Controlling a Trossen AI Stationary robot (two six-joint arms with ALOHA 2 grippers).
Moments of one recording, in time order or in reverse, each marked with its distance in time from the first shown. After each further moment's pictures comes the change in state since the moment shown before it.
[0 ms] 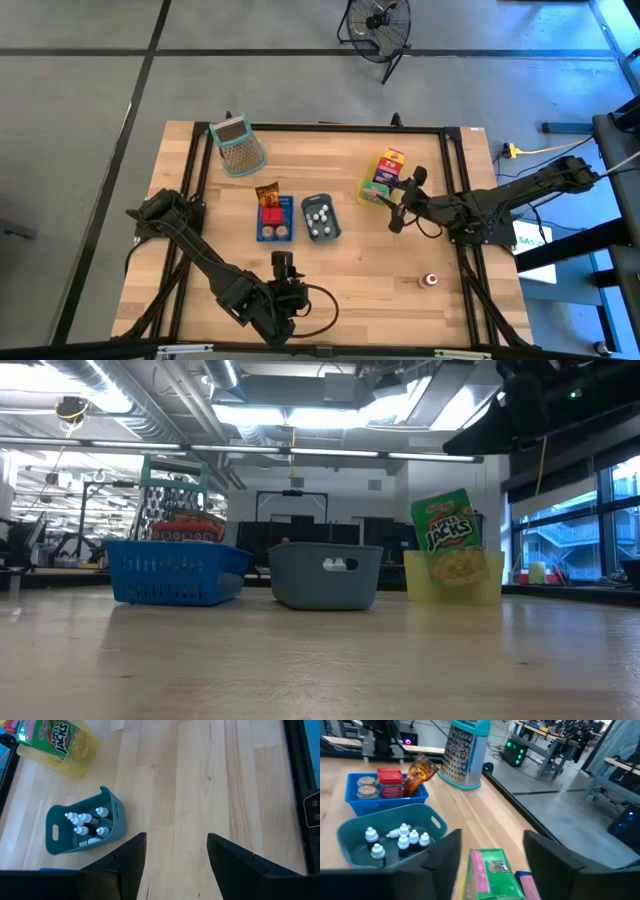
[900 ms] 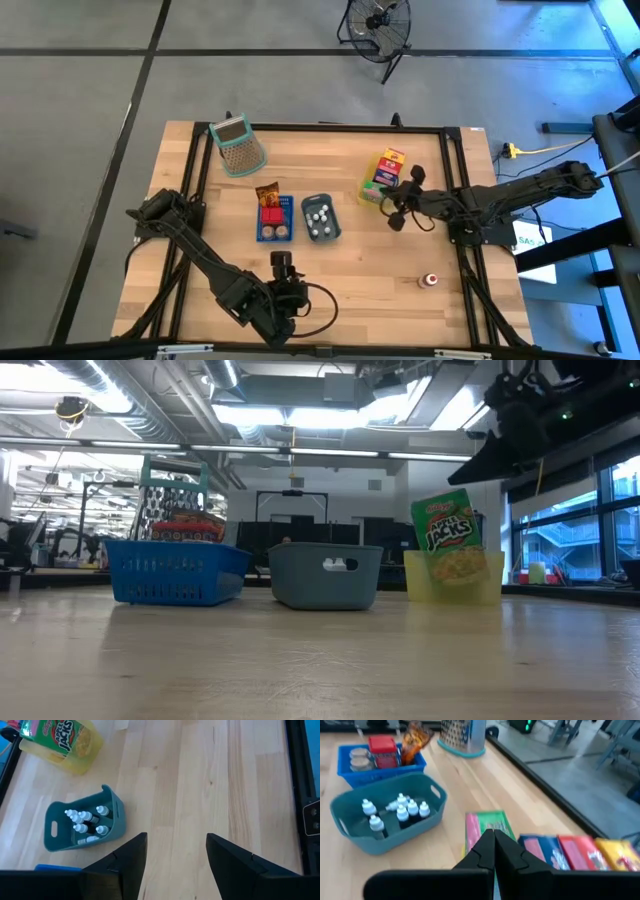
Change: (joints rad) left arm -0.002 0.000 0.000 0.003 -0.011 -0.044; right arm -0.114 0.000 0.000 -0.158 -0.157 0.145
